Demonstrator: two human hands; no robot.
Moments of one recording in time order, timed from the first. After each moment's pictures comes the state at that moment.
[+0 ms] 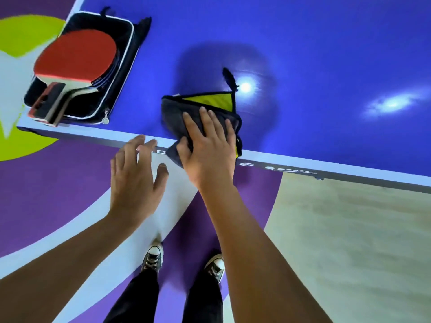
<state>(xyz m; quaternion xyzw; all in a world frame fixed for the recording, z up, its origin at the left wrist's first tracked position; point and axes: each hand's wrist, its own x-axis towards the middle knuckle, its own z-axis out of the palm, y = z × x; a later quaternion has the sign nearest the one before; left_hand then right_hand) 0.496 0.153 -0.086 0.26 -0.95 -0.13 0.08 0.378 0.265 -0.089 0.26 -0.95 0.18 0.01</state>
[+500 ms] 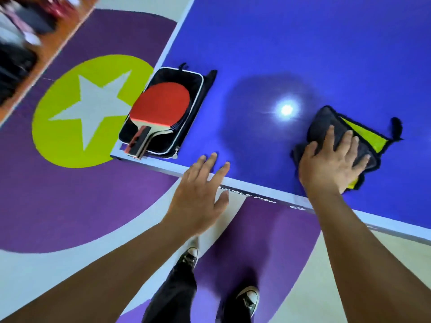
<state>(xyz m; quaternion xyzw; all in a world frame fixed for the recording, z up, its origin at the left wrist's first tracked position) 0.468 0.134 -0.030 0.13 -0.98 -0.11 -0.06 0.258 0.319 -0.079 0.00 -0.99 0.15 0.00</state>
